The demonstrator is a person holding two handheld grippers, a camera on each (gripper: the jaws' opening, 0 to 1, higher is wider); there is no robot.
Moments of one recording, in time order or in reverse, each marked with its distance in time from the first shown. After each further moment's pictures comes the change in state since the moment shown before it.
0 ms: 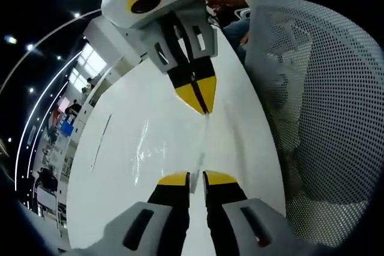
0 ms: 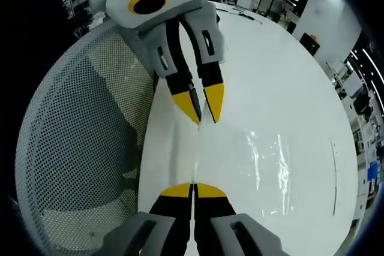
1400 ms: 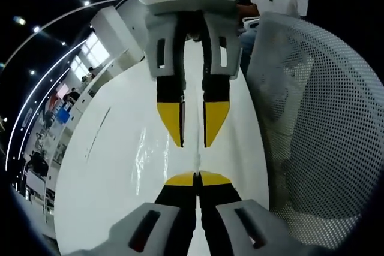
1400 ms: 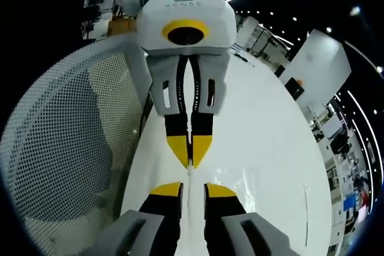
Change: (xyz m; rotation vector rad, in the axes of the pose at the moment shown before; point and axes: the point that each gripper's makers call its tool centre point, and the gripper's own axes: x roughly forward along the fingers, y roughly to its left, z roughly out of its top) left arm -0.015 -0.004 0.007 -0.121 -0.010 -0.026; right arm 0.001 -0.004 0.057 -0.181 -0.228 -0.203
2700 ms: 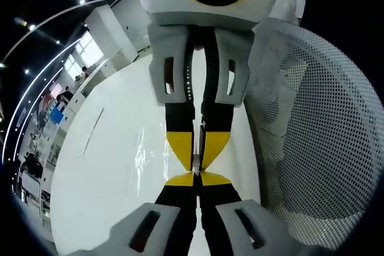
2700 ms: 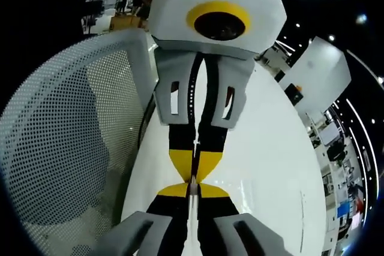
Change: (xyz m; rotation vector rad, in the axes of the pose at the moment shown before) left arm -0.001 -0.008 0.005 -0.007 0.003 -0.056; right arm 0.015 0.006 0.011 -0.044 0.011 -0.034
